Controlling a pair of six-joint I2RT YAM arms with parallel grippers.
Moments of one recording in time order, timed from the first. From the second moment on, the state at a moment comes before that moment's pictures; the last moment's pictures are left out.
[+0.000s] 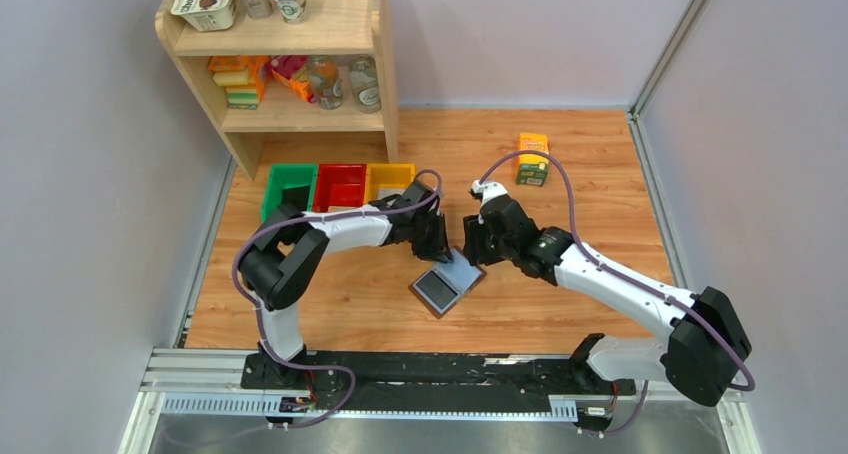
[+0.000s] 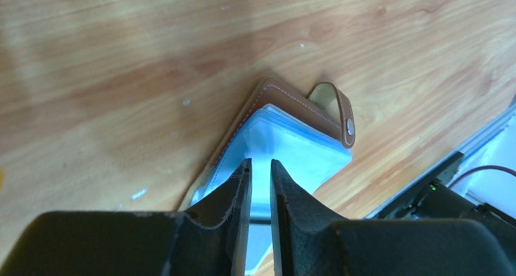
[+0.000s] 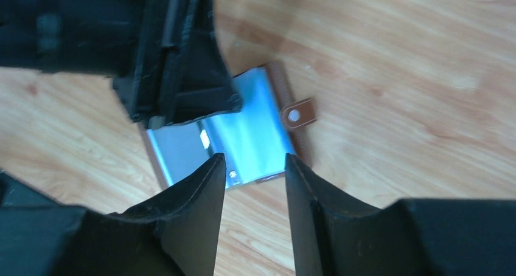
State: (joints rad) left arm -0.74 1.81 1.07 -0.22 0.29 -0.78; right arm 0.79 1.24 0.86 -0.40 0.15 0.40
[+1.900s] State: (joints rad) left arm -0.80 1.74 1.02 -0.50 0.22 -0.62; right arm 0.59 1.60 0.73 -0.03 -0.50 0.58
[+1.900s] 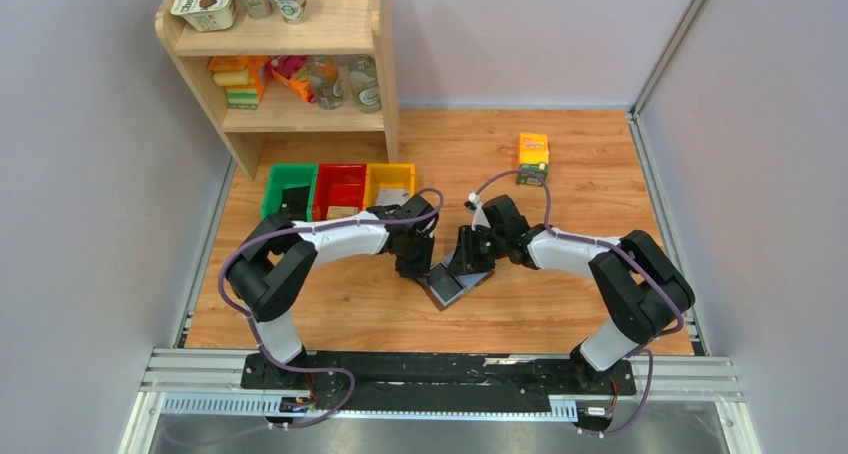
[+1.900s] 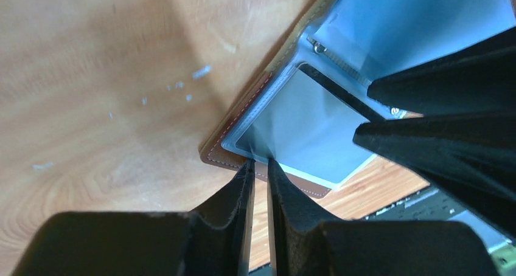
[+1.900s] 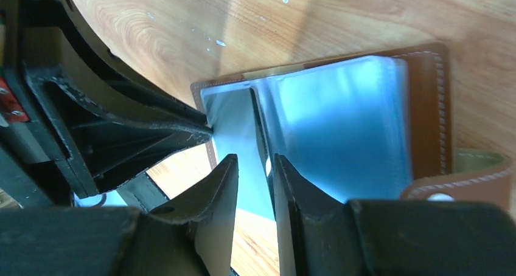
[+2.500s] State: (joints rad) left arm -0.77 1.77 1.10 -0.52 0.11 -0.57; right arm 0.59 1.57 0.71 -0.03 -0.42 0.62
